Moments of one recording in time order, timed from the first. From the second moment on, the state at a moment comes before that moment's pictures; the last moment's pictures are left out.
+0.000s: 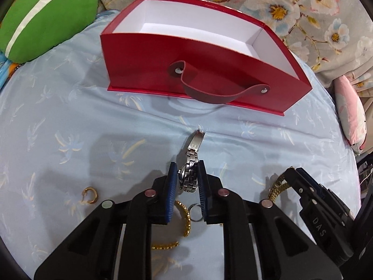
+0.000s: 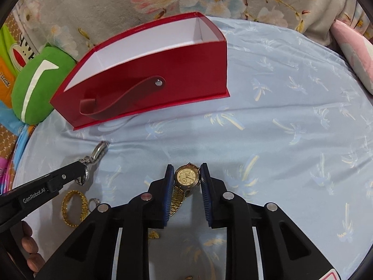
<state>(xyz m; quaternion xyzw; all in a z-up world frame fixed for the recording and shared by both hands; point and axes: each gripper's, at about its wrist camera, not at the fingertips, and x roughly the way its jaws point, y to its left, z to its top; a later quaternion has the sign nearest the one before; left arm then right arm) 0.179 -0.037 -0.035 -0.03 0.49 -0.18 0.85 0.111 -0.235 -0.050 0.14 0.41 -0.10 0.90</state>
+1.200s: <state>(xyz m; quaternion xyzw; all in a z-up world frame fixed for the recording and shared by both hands) 0.192 -0.046 0.124 -0.01 0.33 -0.20 0.92 0.144 -0.222 0.097 0.10 0.28 -0.03 0.95</state>
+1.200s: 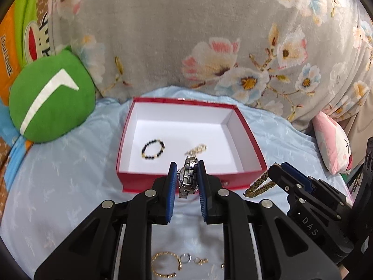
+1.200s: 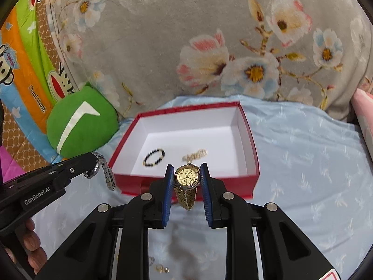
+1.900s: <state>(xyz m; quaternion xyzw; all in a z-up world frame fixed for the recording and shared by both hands) 0.313 -0.076 0.131 0.01 0.30 -0.17 0.94 0.272 -0.238 0.104 0.09 0.29 -0.01 0.95</state>
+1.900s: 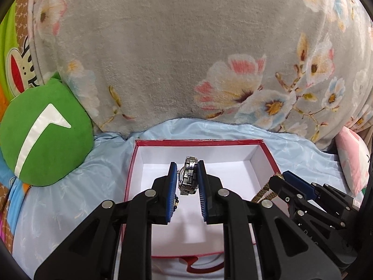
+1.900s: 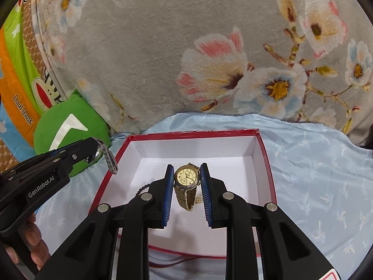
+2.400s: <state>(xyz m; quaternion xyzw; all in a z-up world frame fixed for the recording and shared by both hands) 0.372 -0.098 0.100 0.02 0.32 -0.16 0.93 0.328 -0.256 0.069 0.09 0.32 -0.03 0.94</state>
